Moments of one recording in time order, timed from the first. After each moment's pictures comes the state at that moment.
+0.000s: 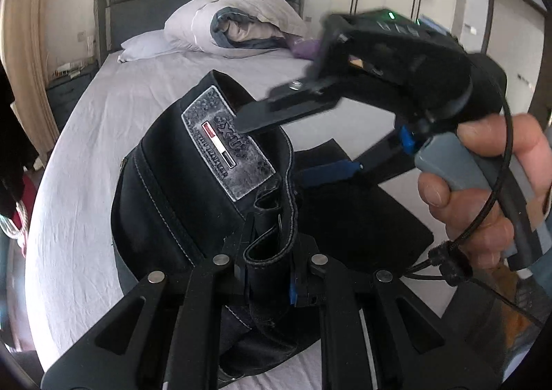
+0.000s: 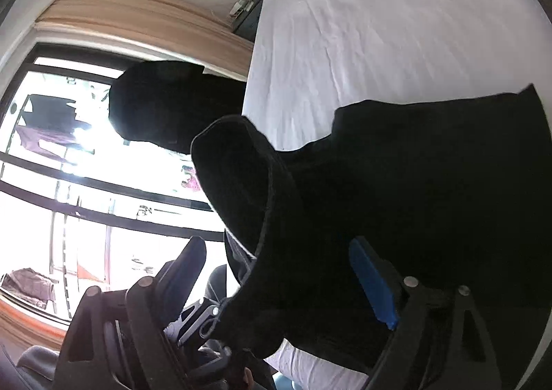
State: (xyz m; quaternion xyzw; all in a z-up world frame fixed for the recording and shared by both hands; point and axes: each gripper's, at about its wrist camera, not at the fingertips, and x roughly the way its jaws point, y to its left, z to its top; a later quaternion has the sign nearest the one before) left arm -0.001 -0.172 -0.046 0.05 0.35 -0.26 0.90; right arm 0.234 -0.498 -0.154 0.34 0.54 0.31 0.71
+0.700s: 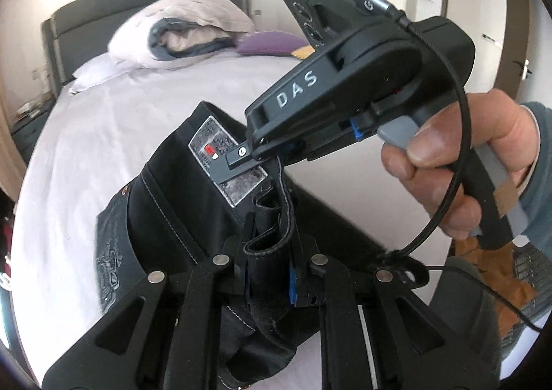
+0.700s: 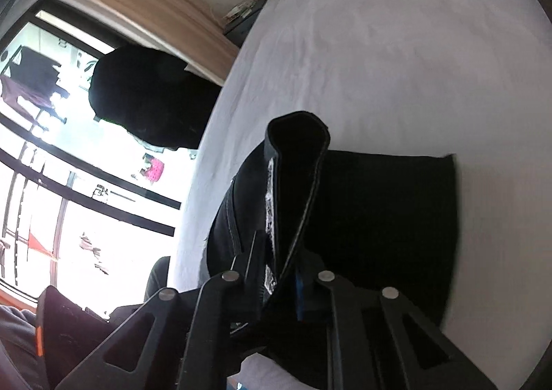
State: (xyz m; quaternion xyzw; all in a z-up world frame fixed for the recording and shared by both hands) left arm -0.004 -0.276 -0.046 0.11 0.34 -0.34 0.87; right arm 0.238 -0.568 -0.135 0.23 0.53 0.27 0.77
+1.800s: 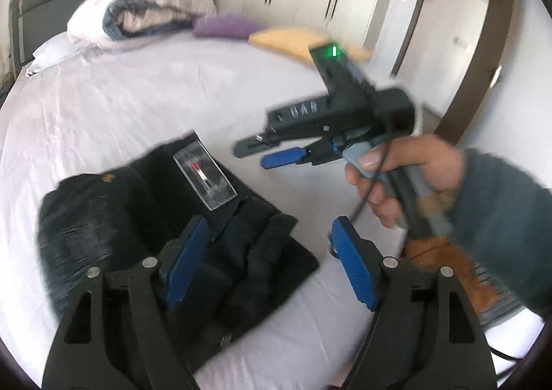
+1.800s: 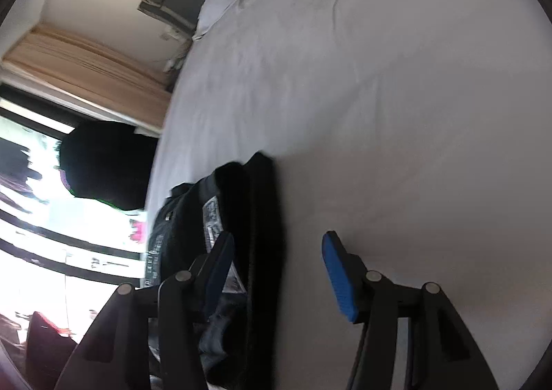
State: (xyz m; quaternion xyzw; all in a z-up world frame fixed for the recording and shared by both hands) left arm -0.010 -0.325 -0.063 0.06 0.37 -0.42 0.83; right arm 0.214 -0.666 -0.195 0.32 0.51 0.15 0.79
